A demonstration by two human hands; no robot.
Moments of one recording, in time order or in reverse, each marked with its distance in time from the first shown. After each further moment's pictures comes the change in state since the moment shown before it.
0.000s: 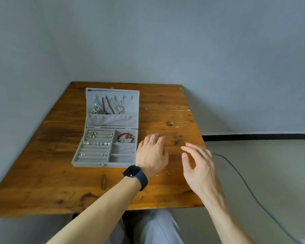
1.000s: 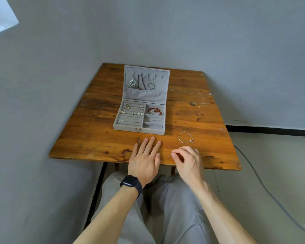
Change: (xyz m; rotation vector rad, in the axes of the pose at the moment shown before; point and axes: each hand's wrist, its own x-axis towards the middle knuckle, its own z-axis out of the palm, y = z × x) left_hand -0.173 -0.095 0.015 0.200 0.076 -0.069; right_hand -0.109 -0.059 0.056 0.018 -0.161 -0.086
